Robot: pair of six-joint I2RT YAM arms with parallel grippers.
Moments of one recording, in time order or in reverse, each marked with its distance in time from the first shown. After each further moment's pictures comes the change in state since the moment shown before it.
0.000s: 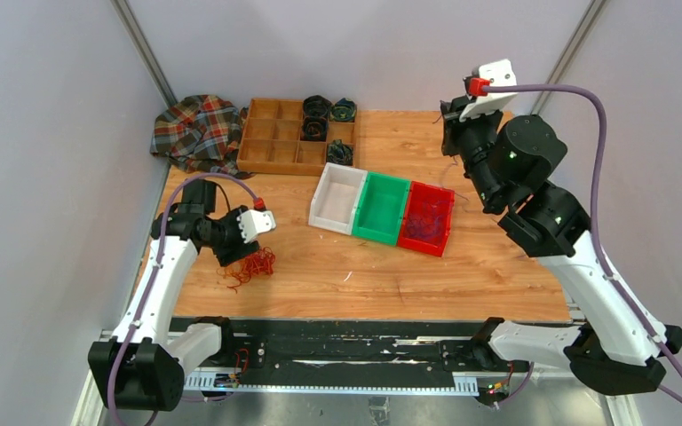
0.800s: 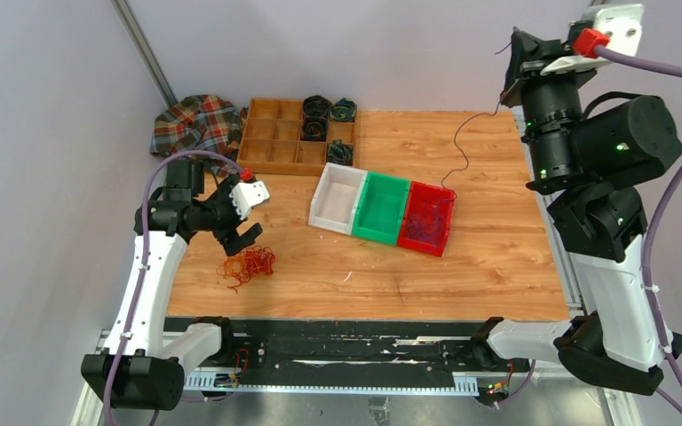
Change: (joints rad) left arm 0.001 0.005 0.222 -0.076 0.138 -0.192; right arm -0.053 0.084 0.348 0.091 0.029 -0.173
